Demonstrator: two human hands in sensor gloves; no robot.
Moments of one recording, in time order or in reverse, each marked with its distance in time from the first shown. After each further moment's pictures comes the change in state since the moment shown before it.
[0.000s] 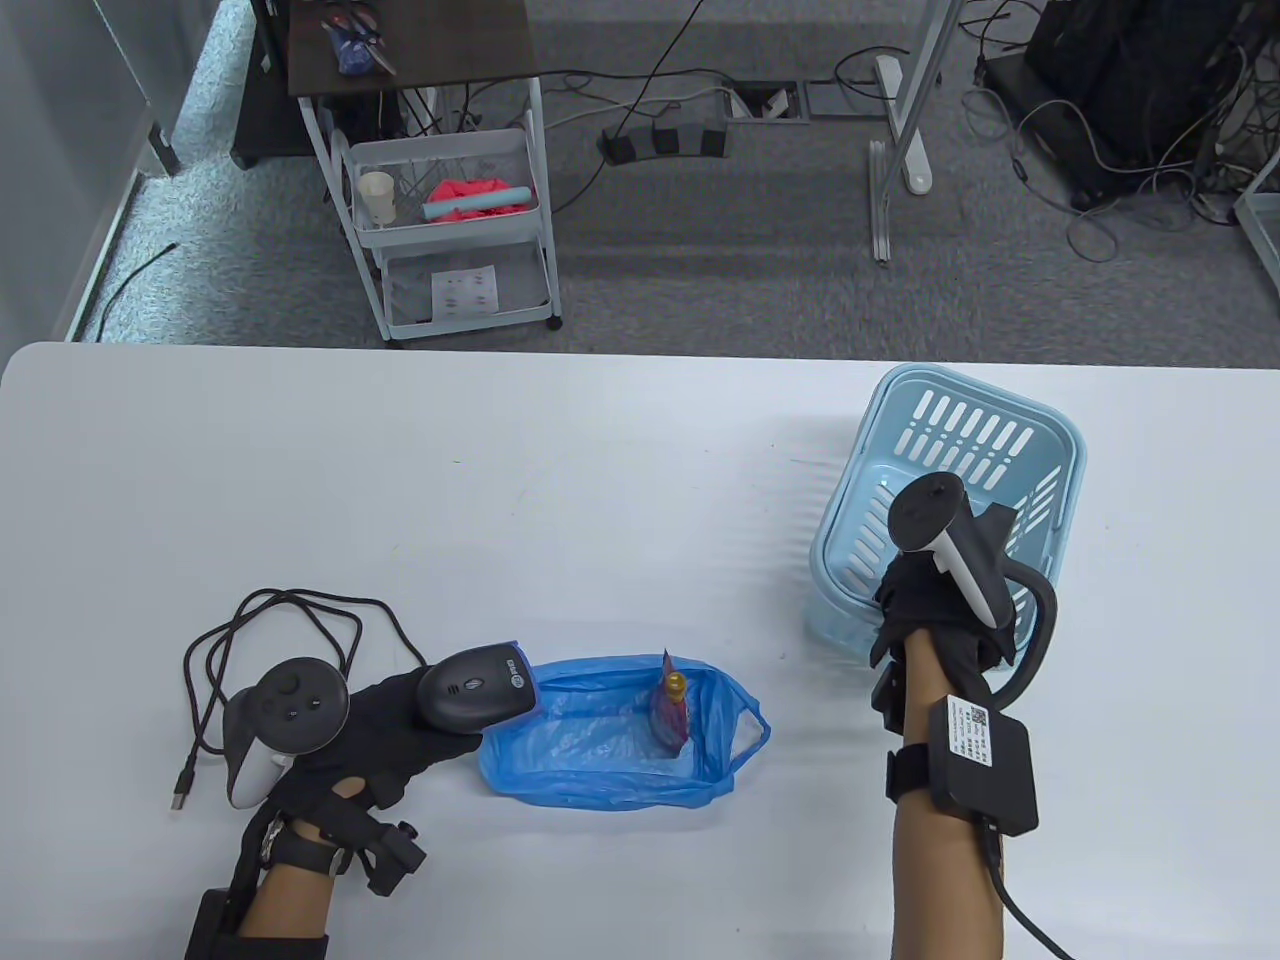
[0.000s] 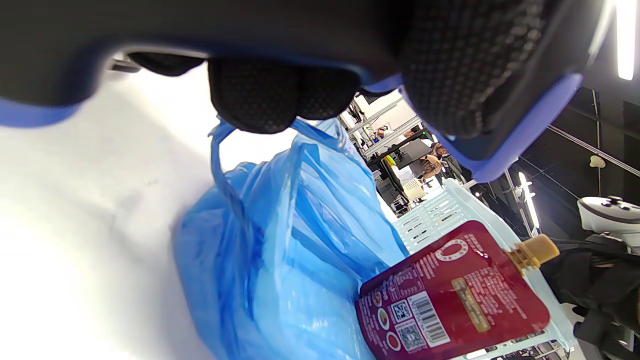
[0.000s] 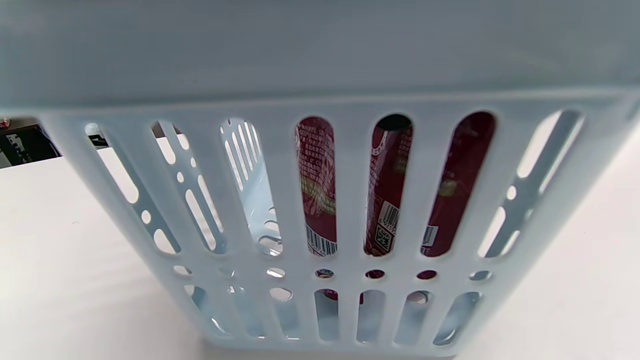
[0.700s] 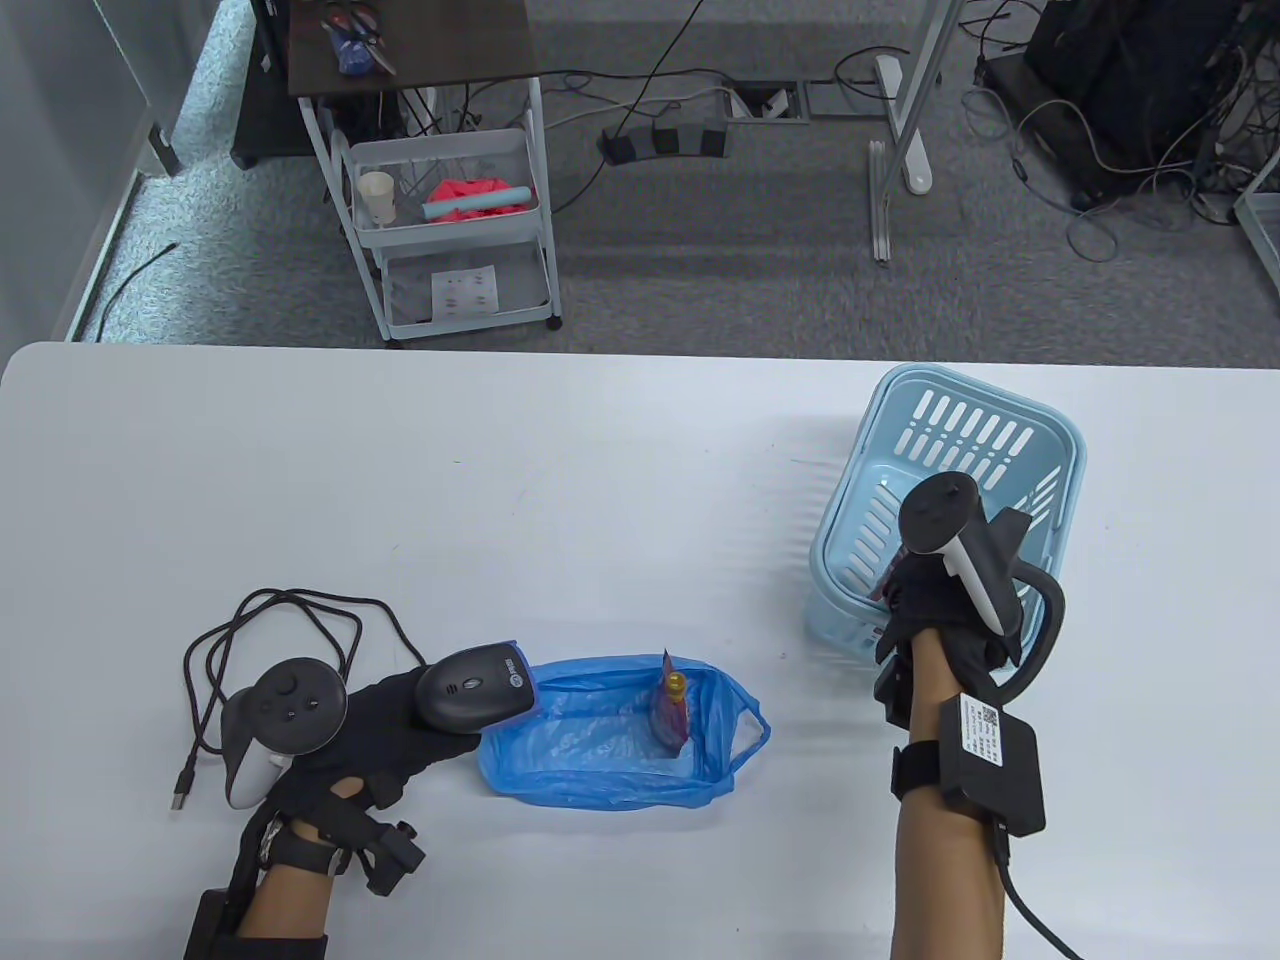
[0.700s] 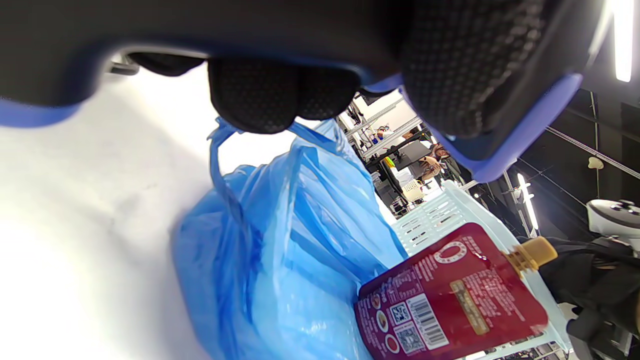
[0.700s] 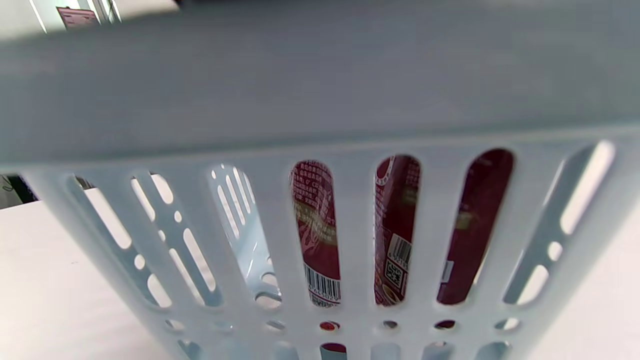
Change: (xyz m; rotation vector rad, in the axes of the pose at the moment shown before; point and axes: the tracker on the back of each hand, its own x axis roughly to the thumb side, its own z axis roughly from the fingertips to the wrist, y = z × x) left_hand -0.001 0.001 0.000 0.006 -0.001 0.000; right_hand -0.005 -0.009 0.003 -0.102 -0.026 -0.042
